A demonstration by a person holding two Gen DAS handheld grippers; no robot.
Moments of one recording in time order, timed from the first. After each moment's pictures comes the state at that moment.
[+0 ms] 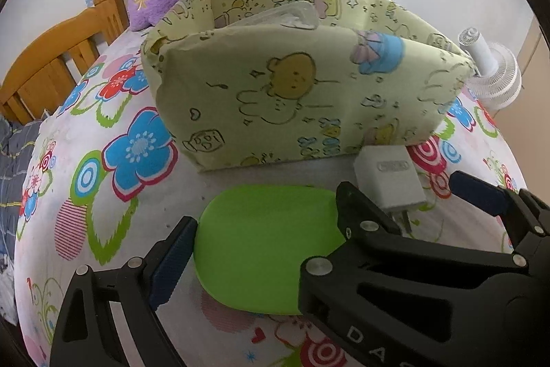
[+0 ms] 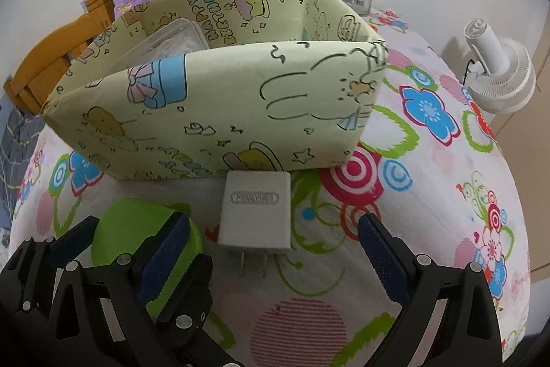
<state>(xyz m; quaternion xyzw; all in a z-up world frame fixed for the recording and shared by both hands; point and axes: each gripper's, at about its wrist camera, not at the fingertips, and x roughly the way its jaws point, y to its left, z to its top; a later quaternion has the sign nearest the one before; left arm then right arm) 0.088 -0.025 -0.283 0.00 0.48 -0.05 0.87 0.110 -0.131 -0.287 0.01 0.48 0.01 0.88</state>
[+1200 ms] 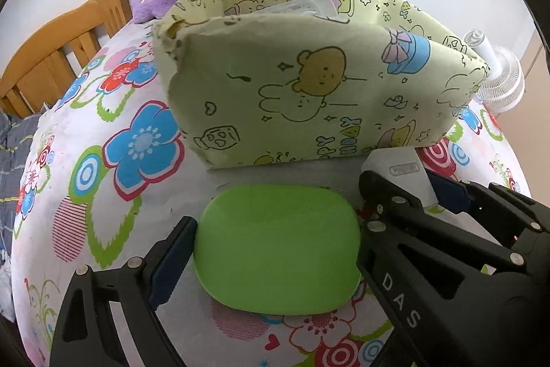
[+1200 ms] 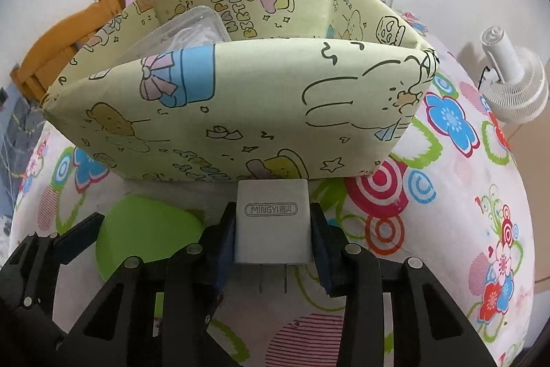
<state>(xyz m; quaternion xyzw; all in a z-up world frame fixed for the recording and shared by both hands) 0.088 -0.018 -0.288 0.00 0.49 -0.05 0.87 0.116 -0.116 -0.291 -0.01 0.49 0.04 0.87</state>
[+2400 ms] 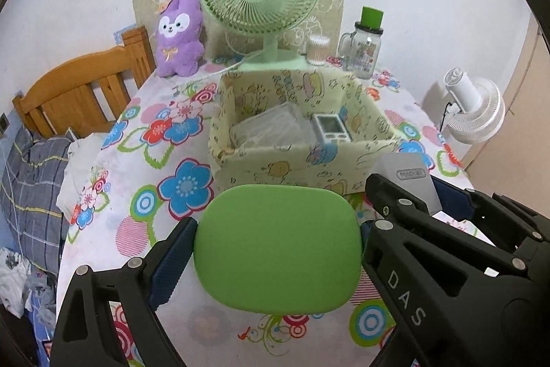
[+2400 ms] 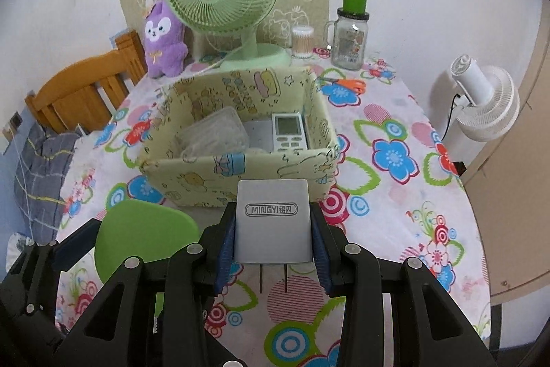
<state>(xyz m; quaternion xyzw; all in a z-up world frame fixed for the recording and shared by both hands) 0.043 -0.027 -0.181 -0.01 0.42 -0.03 0.91 0.062 -0.135 -0.176 0.01 0.42 0.03 0.91</state>
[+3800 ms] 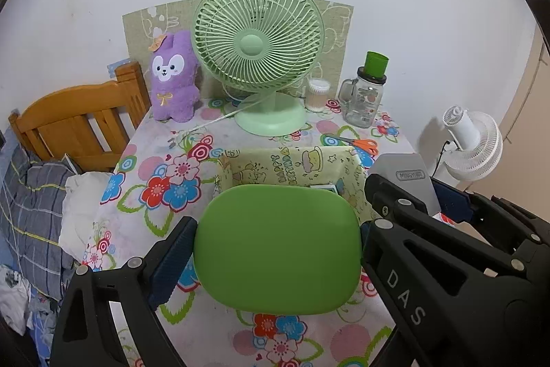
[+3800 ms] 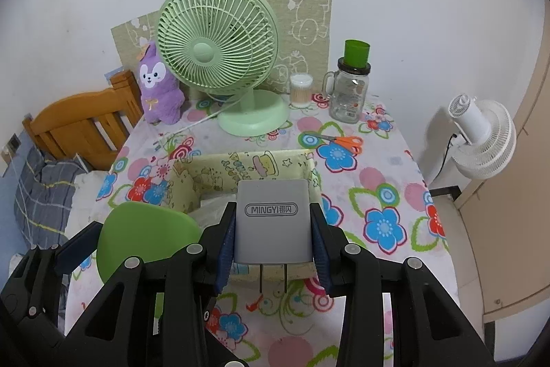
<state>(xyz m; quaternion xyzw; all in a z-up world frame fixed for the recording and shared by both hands) 0.110 -0.027 -0.121 -0.02 0.40 -0.04 0.92 0.132 -0.131 -0.116 0.00 0.40 0.03 0.92</state>
